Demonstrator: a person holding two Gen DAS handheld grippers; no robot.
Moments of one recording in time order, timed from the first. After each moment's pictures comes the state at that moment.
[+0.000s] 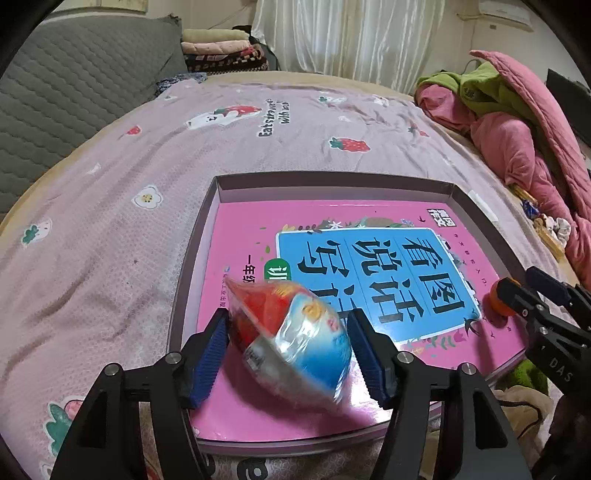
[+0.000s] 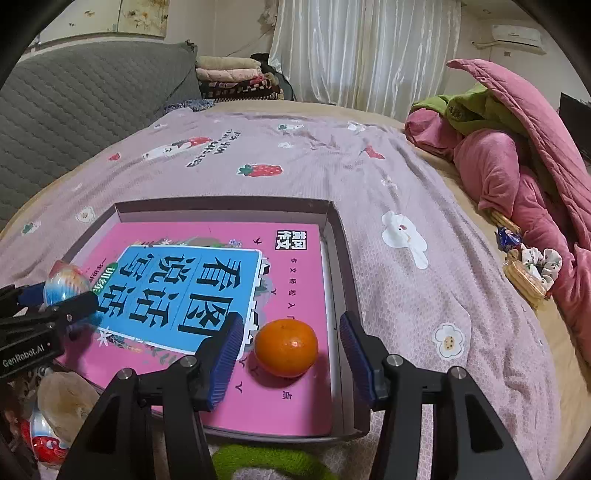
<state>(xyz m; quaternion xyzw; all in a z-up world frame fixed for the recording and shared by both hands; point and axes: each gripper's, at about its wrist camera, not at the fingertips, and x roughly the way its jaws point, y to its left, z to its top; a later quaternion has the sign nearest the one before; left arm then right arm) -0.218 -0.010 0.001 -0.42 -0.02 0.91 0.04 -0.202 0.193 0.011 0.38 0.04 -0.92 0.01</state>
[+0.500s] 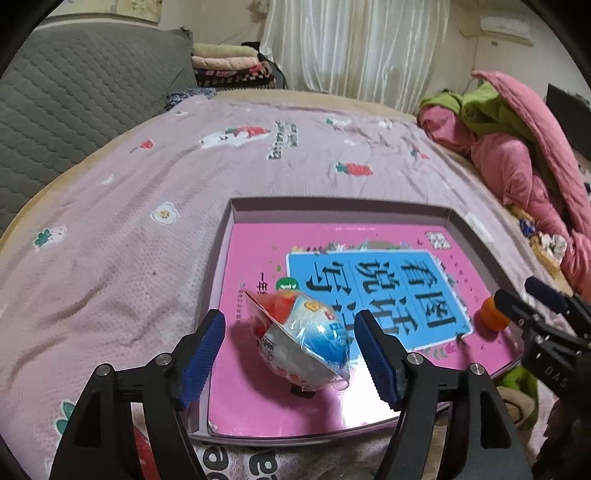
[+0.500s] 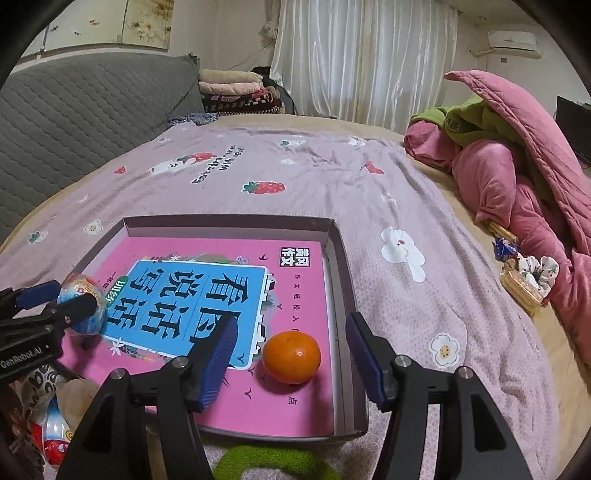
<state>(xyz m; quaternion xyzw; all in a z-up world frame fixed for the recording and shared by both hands) -0.204 -0.023 0.020 -0.38 -0.04 0.92 0.03 -0.194 0.191 0.024 0.35 0.04 -0.93 0.02</state>
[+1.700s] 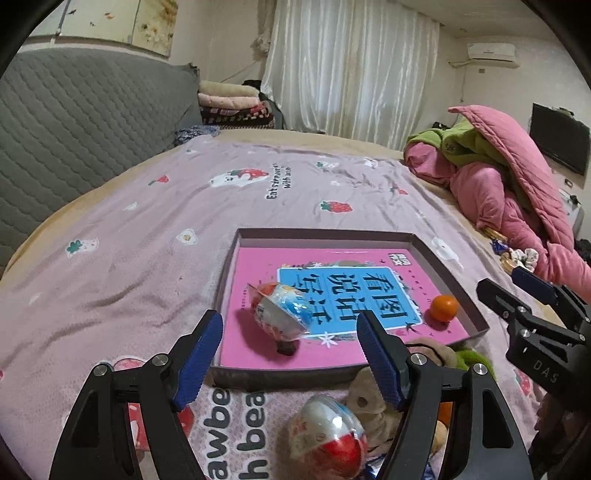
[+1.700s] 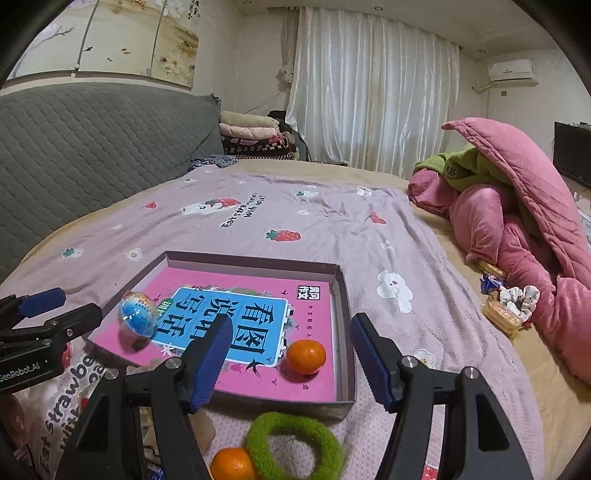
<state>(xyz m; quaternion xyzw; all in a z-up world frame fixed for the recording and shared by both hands) -0.118 -0.015 0.063 -0.31 -0.04 0.95 0.03 -0.125 0.185 0.068 0.27 0.05 -0.96 0.05</state>
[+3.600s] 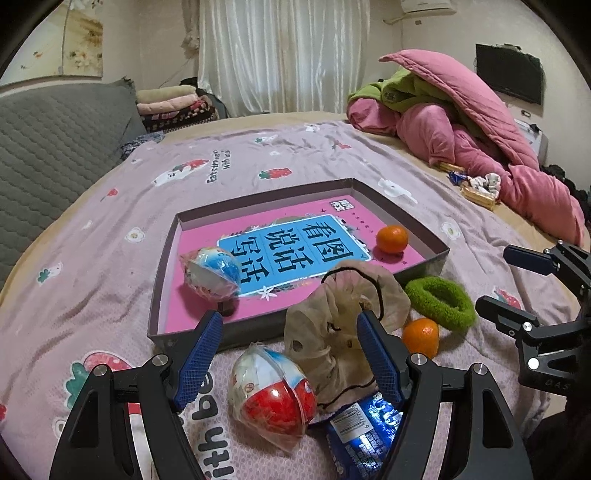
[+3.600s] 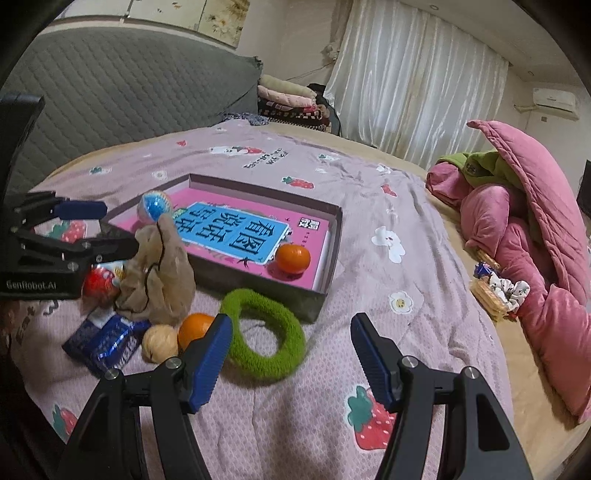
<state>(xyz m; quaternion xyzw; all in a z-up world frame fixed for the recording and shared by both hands) -0.092 0.034 0.040 -0.34 0.06 0.93 0.11 -0.065 0.218 0.030 0.32 0.14 -0.93 0.10</state>
